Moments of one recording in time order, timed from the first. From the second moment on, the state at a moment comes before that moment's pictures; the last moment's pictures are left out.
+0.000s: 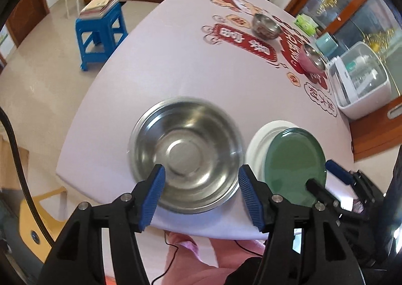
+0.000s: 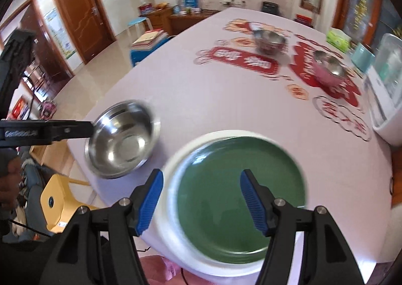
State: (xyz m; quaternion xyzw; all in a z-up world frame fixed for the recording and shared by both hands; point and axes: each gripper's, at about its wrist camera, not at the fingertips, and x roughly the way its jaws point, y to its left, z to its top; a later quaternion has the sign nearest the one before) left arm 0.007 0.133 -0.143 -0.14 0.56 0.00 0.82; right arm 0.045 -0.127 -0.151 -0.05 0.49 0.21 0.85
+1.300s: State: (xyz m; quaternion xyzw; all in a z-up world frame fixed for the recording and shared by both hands) left arm 0.277 -0.095 -0.060 -0.04 0.60 -0.05 0.80; right arm 0.282 -0.376 -0.089 -0.01 0.39 0.12 0.91
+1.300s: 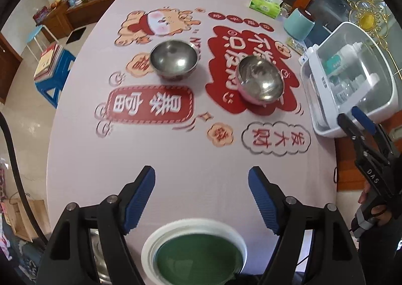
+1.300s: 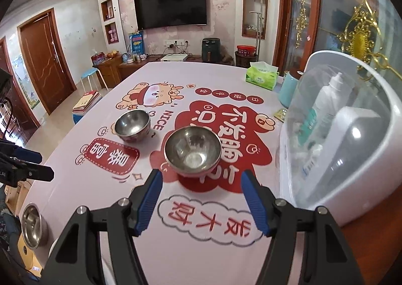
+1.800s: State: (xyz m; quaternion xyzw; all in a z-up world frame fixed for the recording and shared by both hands) left arm 0.370 -0.140 -0.098 -0.06 0.61 -0.03 0.79; right arm 0.349 -0.389 -0.154 0.05 0.43 0.14 0.89
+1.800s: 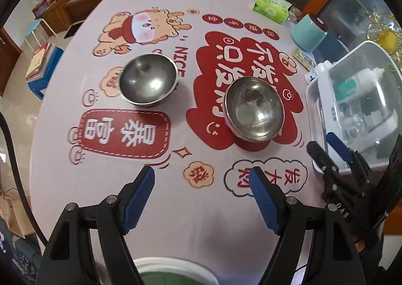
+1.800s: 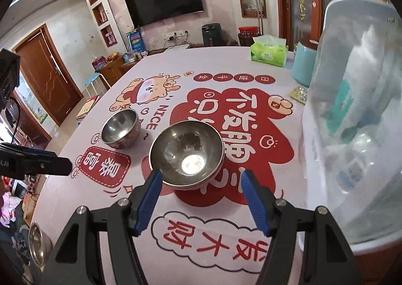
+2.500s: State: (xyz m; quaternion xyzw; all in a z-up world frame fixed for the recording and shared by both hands) left arm 0.448 -0.181 -0.213 -0.09 0.62 -0.03 0.78; right arm 0.385 -0.392 -0.239 0.13 0.45 0.17 0.87
